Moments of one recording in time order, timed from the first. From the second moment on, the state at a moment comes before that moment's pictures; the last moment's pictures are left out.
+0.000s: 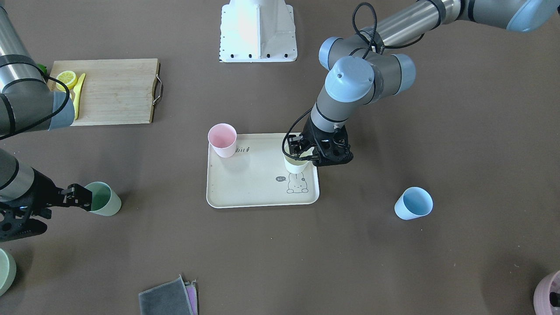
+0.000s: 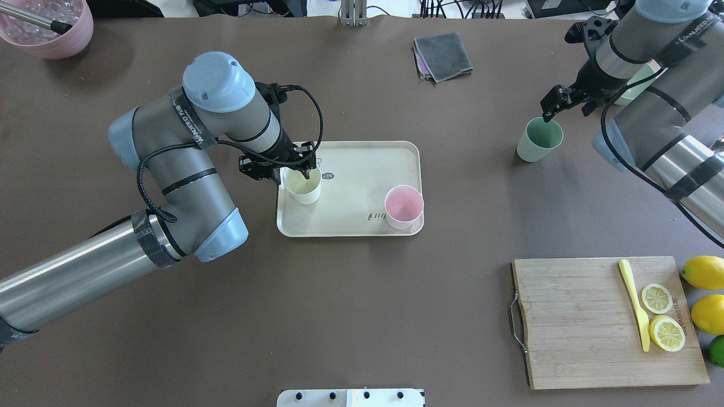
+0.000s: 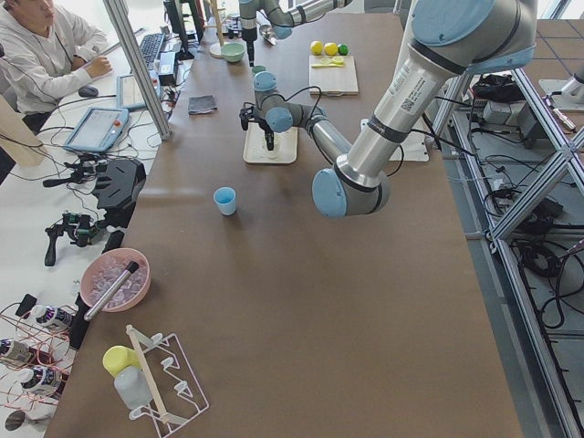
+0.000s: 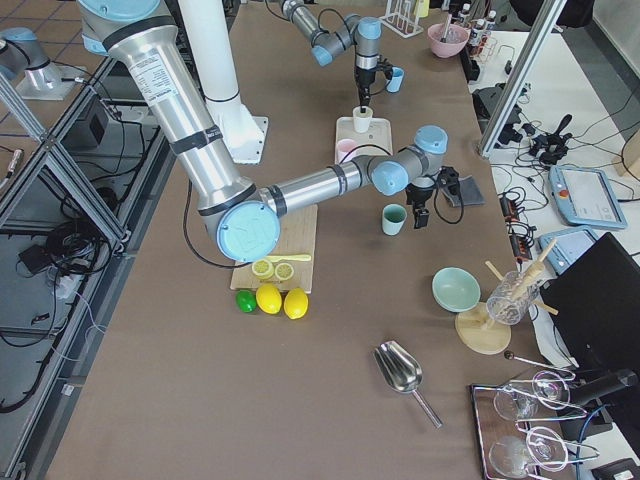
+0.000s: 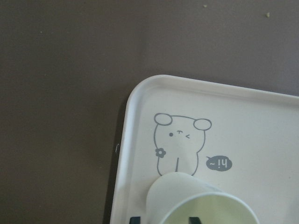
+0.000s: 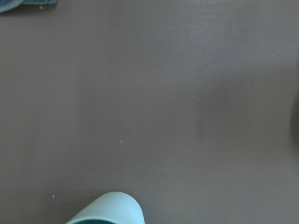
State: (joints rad) left arm -0.68 -2.28 -1.49 -1.80 -2.06 -1.29; right arm 1.05 -1.12 1.38 -1.34 2.21 0.53
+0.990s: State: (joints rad) left arm -0.94 -2.18 -1.53 -1.76 -2.17 -0.99; right arm 1.01 -1.08 1.38 -1.35 2.31 0.53
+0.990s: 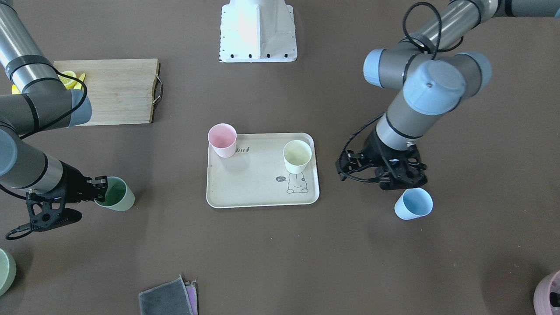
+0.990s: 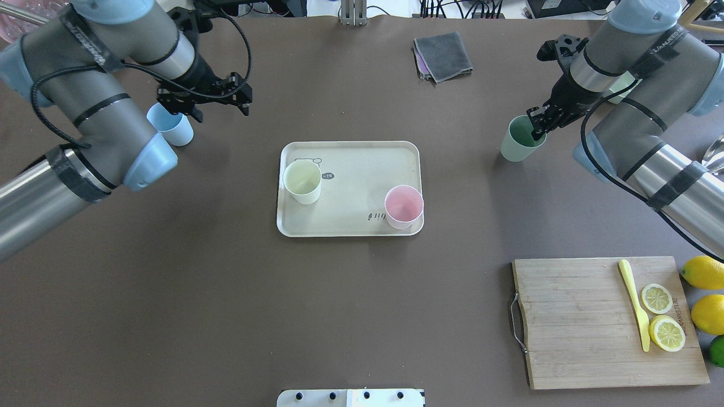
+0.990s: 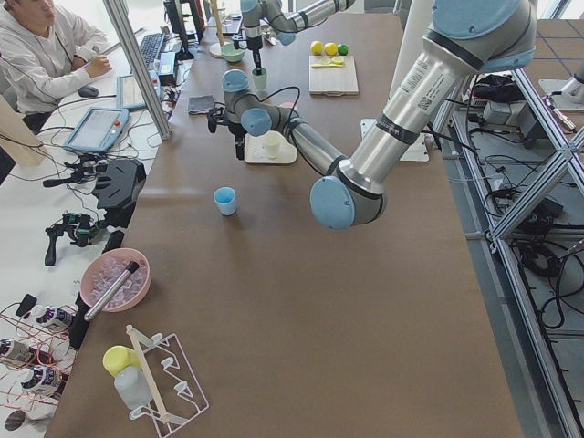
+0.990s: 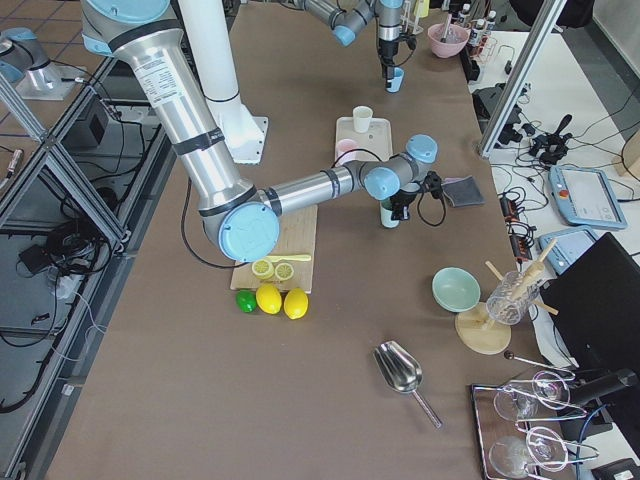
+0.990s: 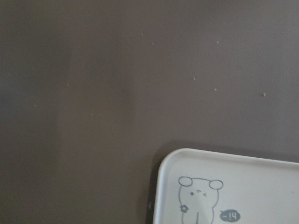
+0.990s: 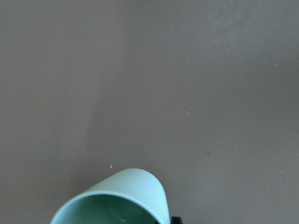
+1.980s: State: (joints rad) left arm -1.09 -2.05 -1.37 -1.82 -2.19 -0.66; right arm 0.76 -0.85 1.37 -1.33 2.20 0.94
